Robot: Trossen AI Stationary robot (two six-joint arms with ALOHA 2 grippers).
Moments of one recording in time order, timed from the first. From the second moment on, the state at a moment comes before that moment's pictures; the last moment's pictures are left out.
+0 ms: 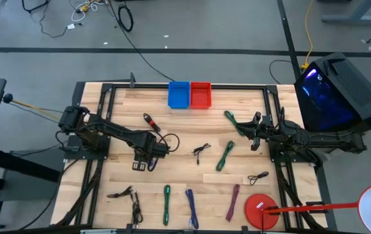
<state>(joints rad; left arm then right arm) -0.16 1.69 0.99 -0.98 -0.07 -0.03 -0.06 0.22 0.02 0.26 0.17 0.28</state>
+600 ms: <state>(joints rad) -0.16 1.69 0.99 -0.95 -0.09 -0.04 -0.06 0.22 0.02 0.27 0.16 0.28</state>
